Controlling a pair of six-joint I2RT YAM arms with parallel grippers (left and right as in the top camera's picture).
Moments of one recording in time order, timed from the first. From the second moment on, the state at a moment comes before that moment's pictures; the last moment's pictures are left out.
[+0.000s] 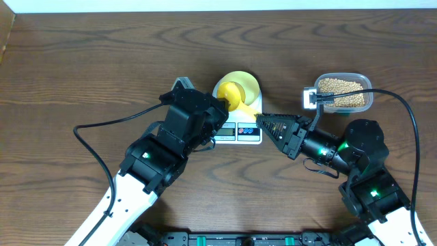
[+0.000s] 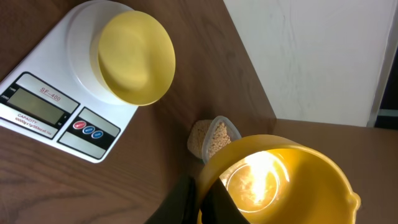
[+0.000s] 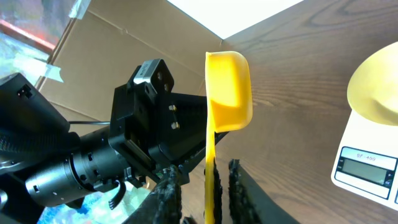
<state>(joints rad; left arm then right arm) -0.61 1.14 1.04 -0.49 -0.01 -1.37 0.44 0.86 0.71 0.00 -0.60 0.86</state>
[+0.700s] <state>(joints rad) -0.61 1.14 1.04 -0.49 0.00 -1.37 0.44 0.86 0.71 -0.01 -0.56 0.86</state>
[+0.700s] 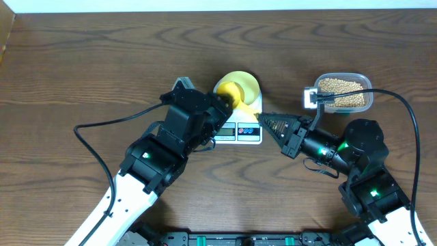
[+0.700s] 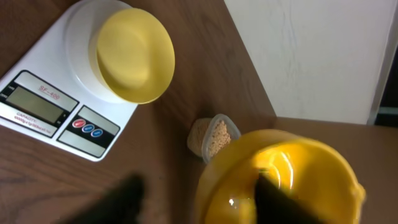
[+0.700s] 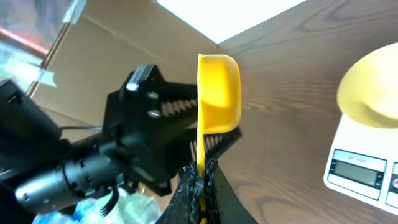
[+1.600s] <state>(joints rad) -0.61 1.33 1.04 -0.71 -0.09 -0.72 0.09 0.86 1.10 -0.75 -0.26 0.61</state>
